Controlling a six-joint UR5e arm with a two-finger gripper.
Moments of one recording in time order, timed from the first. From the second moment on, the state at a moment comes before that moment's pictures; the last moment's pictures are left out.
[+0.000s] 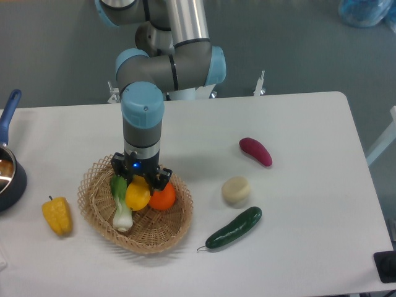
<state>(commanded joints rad) 2.20 -1.86 -1.85 -0.88 1.42 0.52</state>
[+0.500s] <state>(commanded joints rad) 2.21 -1.86 -1.82 -0.88 1.46 0.56</state>
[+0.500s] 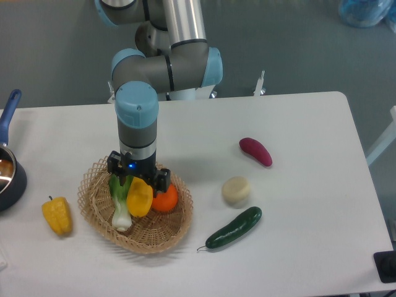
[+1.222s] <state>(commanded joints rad) 2.50 -1.83 -1.54 -0.87 1.45 0.99</state>
